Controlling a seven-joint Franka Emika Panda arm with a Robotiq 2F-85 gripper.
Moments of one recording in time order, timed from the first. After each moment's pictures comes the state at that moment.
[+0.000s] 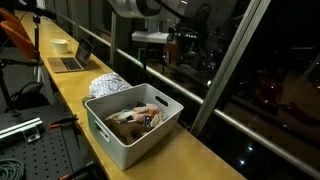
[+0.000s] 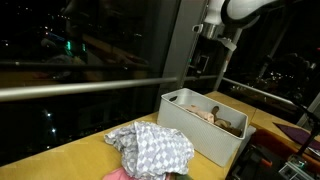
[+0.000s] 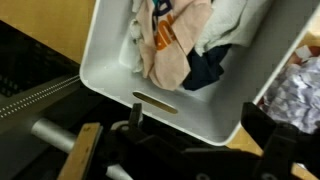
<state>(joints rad) 0.04 0.36 0.08 -1.69 -0.24 2.12 -0.39</state>
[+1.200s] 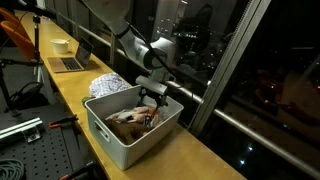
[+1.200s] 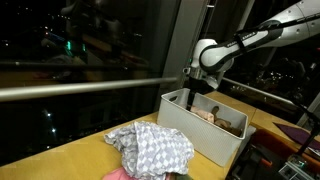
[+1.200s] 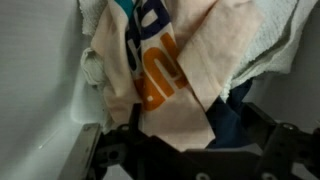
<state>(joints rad) -0.04 0.70 0.08 -1.62 -0.11 2.23 -0.44</state>
